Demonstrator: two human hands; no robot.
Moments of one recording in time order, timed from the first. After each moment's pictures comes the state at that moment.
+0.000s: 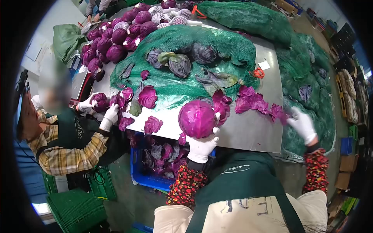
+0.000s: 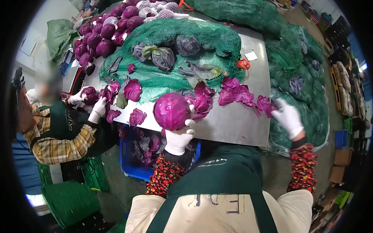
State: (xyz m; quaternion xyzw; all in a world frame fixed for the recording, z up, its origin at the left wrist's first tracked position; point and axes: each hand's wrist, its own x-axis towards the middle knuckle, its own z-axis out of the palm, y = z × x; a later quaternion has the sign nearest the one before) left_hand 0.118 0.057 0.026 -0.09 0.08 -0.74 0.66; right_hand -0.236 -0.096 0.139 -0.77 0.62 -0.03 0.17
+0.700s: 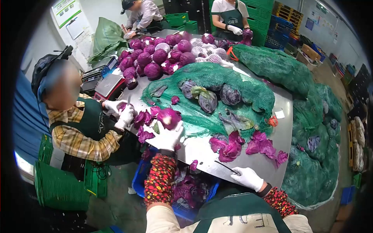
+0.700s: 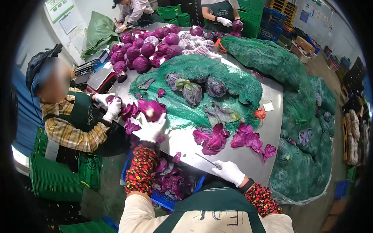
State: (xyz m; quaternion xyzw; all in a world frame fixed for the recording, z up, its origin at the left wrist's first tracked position) left_hand 0.325 0.025 0.028 0.16 0.15 -0.49 0.84; right_hand -0.078 -0.026 0.042 -0.85 0.32 0.00 0.41
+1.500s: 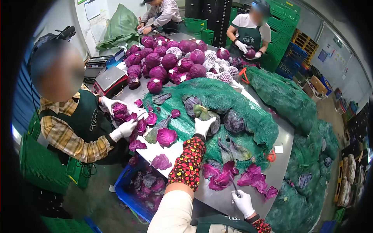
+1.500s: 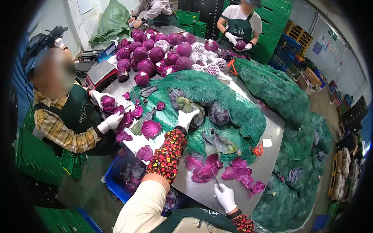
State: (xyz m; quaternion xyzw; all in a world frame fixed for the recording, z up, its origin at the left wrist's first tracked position) left_hand 0.306 -0.210 -0.046 0.75 -0.12 -0.24 0.60; right_hand -0.088 -0.061 0.010 -0.71 0.51 -0.07 0.48
